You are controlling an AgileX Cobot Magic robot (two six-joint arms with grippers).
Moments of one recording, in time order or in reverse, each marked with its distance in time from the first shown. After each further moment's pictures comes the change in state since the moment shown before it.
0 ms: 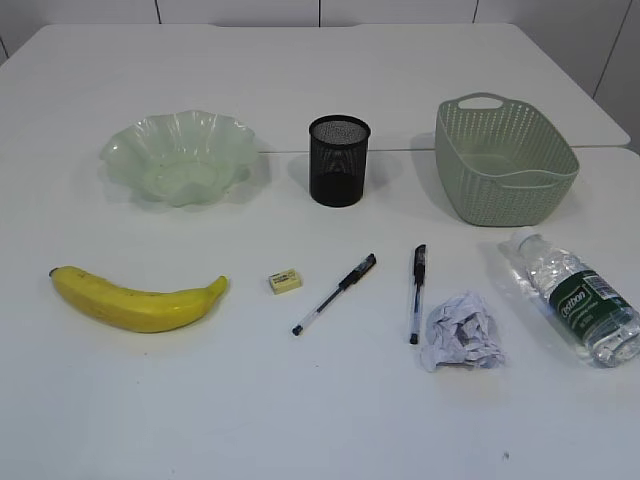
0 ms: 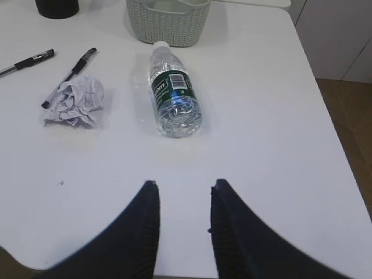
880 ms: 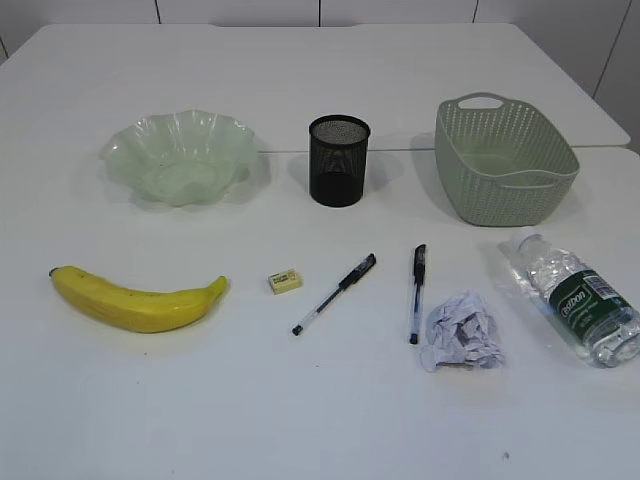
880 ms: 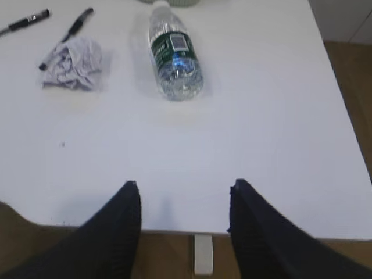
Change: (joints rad) left arm 0.000 0.000 0.000 0.000 0.000 0.000; right arm 0.000 0.077 -0.040 -0.001 0.117 0.003
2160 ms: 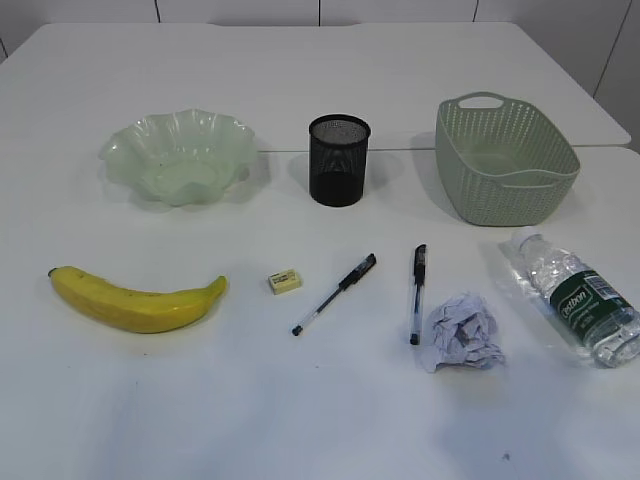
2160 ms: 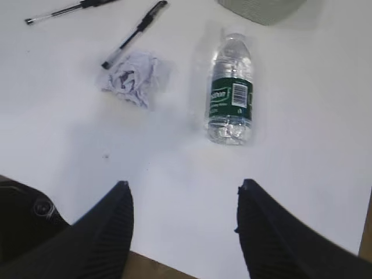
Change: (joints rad) left arm -0.735 0.907 -0.569 0.661 0.015 0.005; right arm 0.273 0.782 -0.507 -0.035 0.007 -0.035
